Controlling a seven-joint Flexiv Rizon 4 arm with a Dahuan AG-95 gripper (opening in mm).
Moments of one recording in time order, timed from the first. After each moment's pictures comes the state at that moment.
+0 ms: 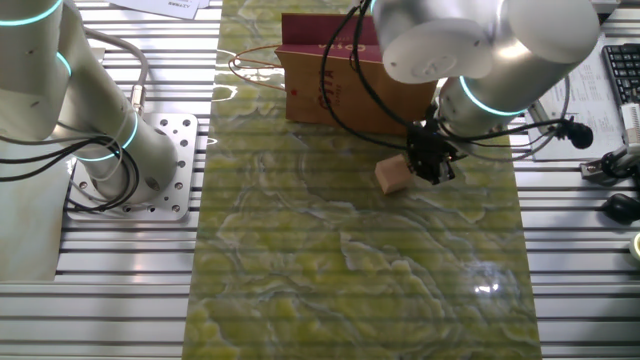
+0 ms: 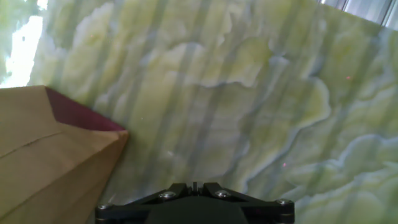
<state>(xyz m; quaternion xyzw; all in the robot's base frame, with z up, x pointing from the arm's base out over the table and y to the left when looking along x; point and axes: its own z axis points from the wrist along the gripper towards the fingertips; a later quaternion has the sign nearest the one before) 0.531 -0.018 0.034 0.18 -0.98 -0.03 0.07</state>
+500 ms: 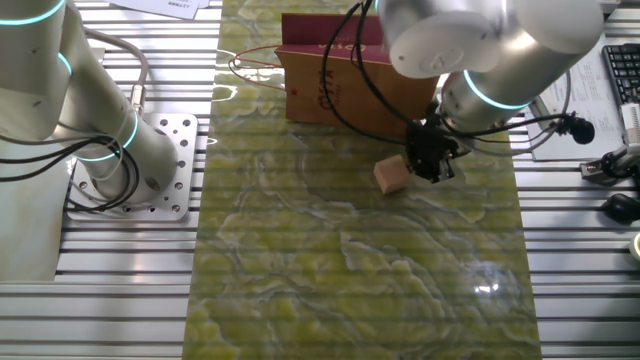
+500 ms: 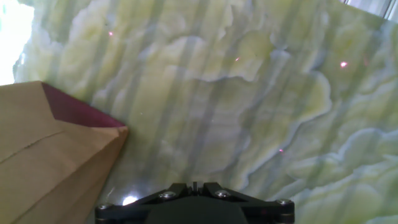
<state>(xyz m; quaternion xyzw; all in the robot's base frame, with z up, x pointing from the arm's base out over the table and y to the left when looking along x) 0.526 -0.019 0.033 0.18 -0.98 -0.02 0.09</state>
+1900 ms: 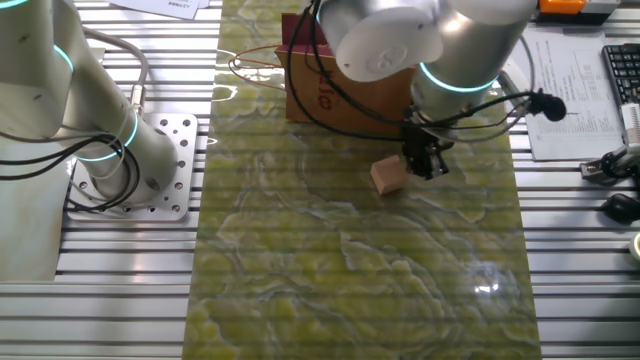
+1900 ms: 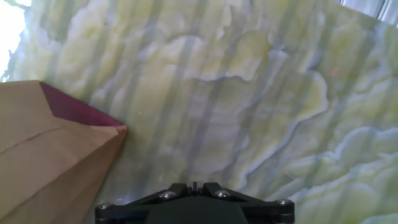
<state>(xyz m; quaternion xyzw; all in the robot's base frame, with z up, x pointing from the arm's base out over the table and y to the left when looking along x) 0.542 -0.020 0.039 0.18 -0.98 0.02 0.00</state>
